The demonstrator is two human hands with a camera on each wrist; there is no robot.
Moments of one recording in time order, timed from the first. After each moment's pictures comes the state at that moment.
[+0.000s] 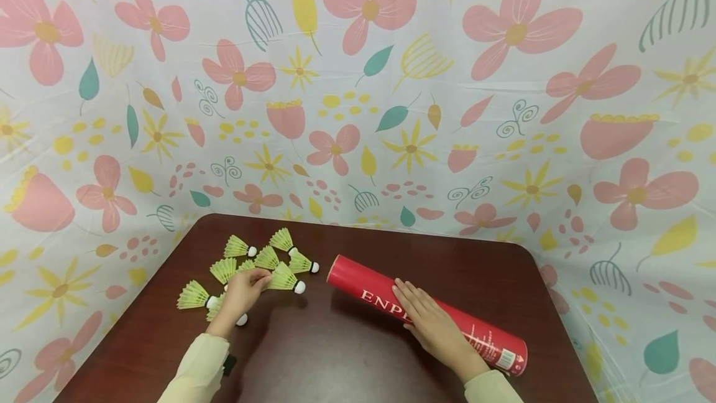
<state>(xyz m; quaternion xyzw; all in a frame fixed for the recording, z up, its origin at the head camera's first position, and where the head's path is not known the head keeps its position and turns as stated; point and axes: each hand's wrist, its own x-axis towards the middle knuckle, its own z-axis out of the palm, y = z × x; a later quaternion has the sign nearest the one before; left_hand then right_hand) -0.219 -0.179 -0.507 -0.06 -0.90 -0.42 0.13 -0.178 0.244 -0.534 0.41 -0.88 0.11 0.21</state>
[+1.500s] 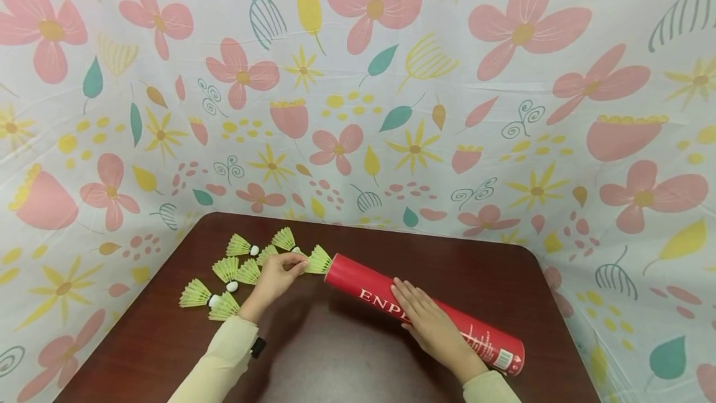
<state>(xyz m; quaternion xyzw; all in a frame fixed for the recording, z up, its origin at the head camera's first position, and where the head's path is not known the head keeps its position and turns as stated) -0.241 -0.121 -0.485 -0.15 -0.84 -0.51 0.12 -0.180 0.237 -0.533 0.41 -0.88 0.12 0.21</state>
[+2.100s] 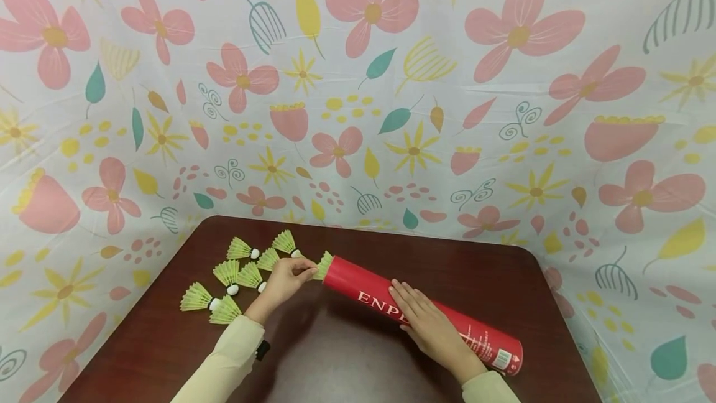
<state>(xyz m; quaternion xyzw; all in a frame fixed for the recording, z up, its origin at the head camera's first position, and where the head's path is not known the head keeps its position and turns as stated) -0.246 -0.112 -0.492 -0.19 -0.85 -0.49 0.08 -0.180 0.234 -0.531 0.41 -0.88 0.13 0.22</state>
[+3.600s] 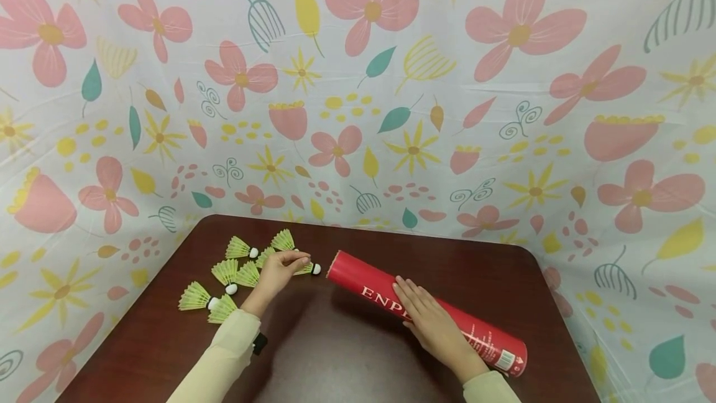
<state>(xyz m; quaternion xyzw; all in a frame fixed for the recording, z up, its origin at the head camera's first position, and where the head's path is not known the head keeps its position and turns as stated) -0.258 -0.124 -0.497 -0.11 -0.82 -0.56 0.09 -0.181 0.237 -0.532 0.39 -0.88 0.11 0.23</state>
